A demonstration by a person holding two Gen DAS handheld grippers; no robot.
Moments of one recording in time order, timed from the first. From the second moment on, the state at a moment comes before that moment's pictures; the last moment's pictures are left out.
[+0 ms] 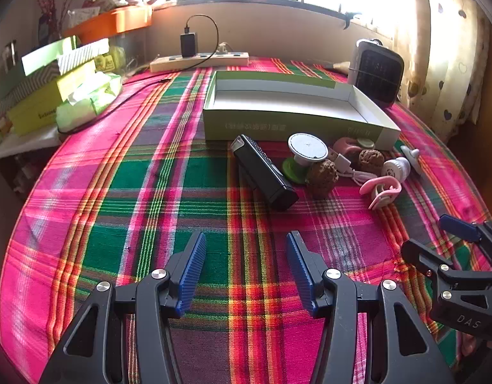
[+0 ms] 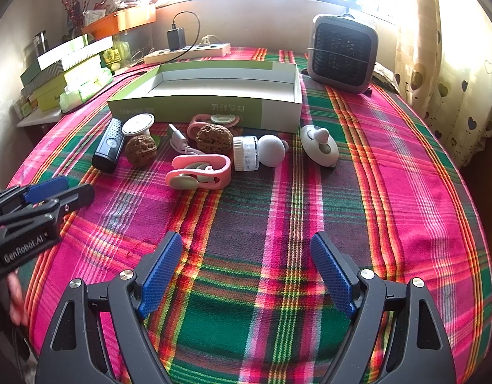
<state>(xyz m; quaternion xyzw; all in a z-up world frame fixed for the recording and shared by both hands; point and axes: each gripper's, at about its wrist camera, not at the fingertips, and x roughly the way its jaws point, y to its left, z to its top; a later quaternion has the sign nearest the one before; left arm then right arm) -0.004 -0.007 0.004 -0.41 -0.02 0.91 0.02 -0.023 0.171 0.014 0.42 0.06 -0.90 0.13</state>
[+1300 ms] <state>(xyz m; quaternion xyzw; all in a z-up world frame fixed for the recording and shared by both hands) -0.080 -0.022 0.010 -0.46 -0.08 0.88 0.09 -0.113 0.218 0.024 0.43 0.08 -0.90 0.08</state>
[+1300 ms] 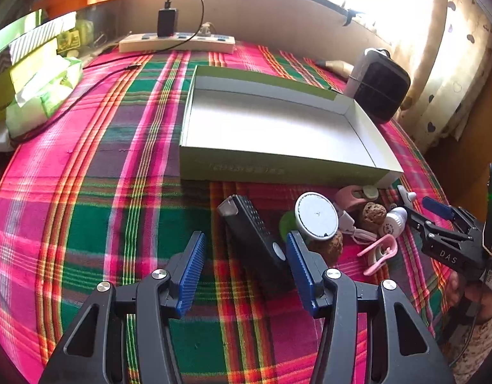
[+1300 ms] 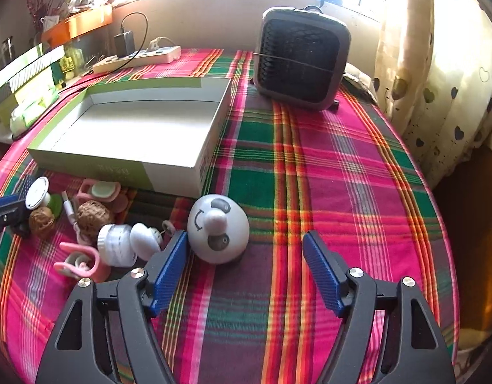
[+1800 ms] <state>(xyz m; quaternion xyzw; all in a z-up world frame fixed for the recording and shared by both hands) -0.091 -0.021 0.011 -0.46 -0.07 0.88 0.08 -0.125 0.208 0.023 0.43 0.08 -0.89 0.11</state>
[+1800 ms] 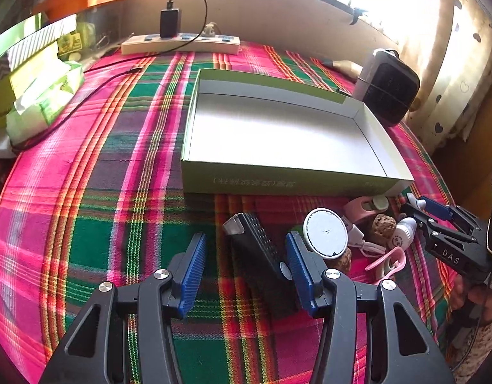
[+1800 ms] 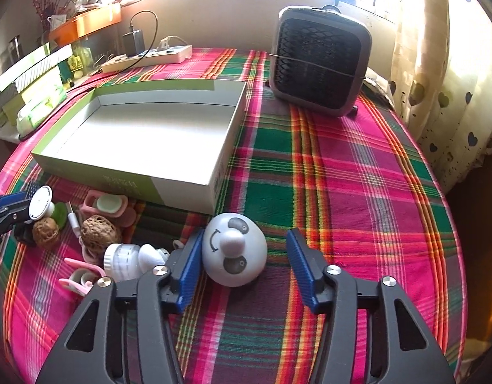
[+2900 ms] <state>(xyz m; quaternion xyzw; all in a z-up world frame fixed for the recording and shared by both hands) -0.090 -0.016 0.015 -0.46 -0.06 0.88 0.09 -0.114 0.205 0.028 0.43 0.06 -0.89 0.12</state>
